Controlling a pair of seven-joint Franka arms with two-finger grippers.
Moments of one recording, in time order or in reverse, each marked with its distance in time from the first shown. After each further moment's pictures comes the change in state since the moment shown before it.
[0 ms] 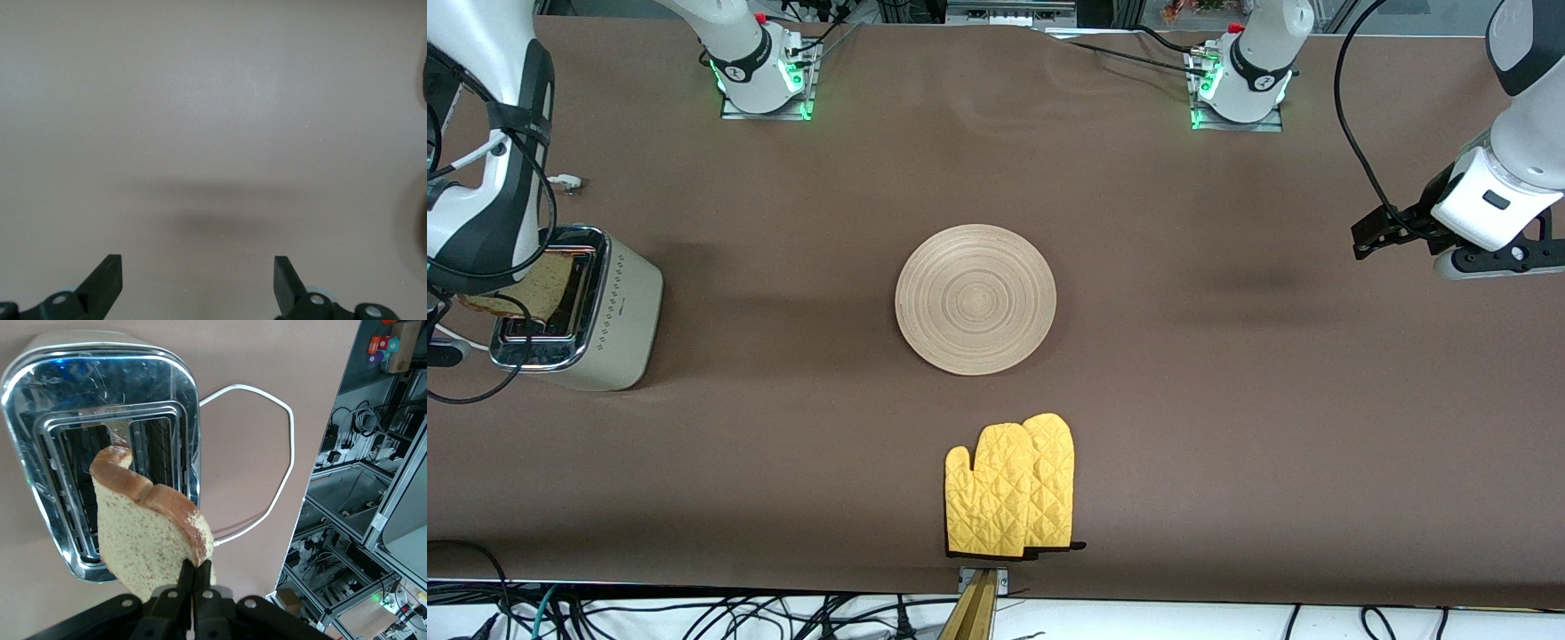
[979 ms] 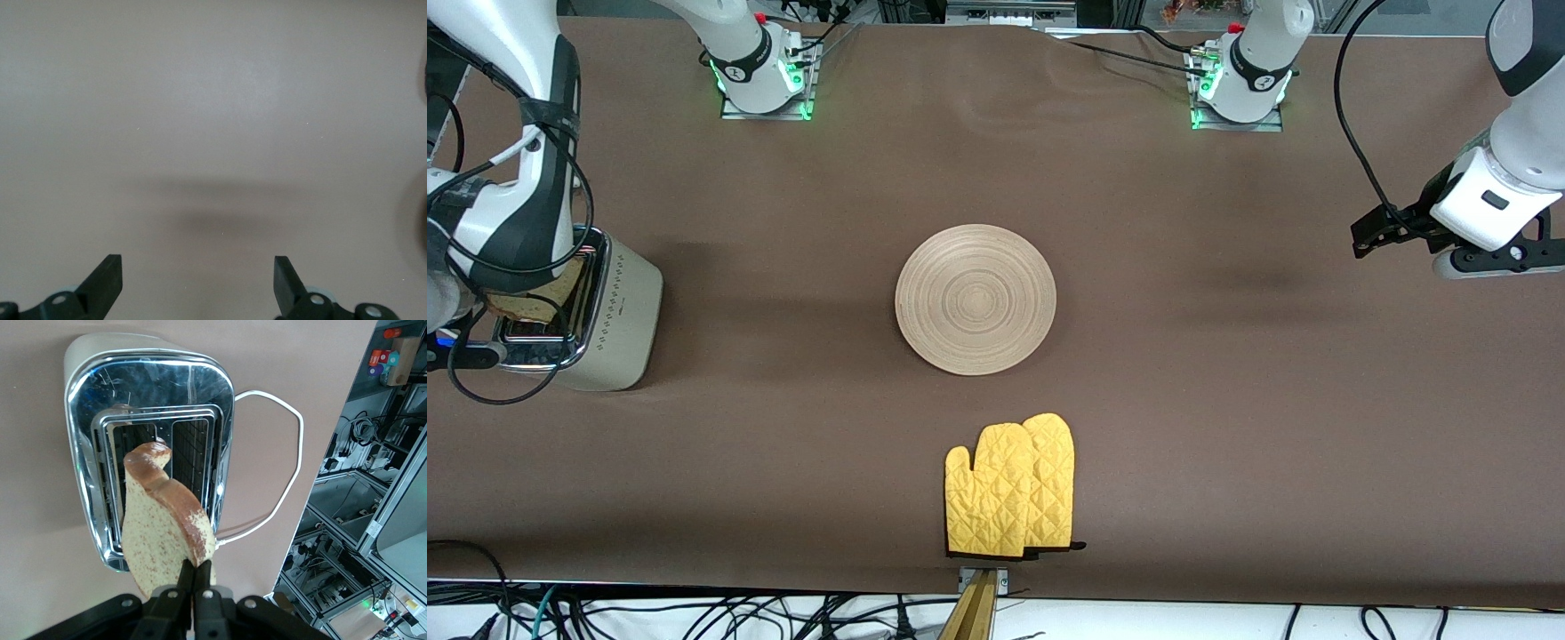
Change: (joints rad) left arm 0.000 0.000 0.000 0.000 0.000 -0.009 0.000; right arm 0.059 -0.002 0.000 0.002 0.001 -0.026 0.000
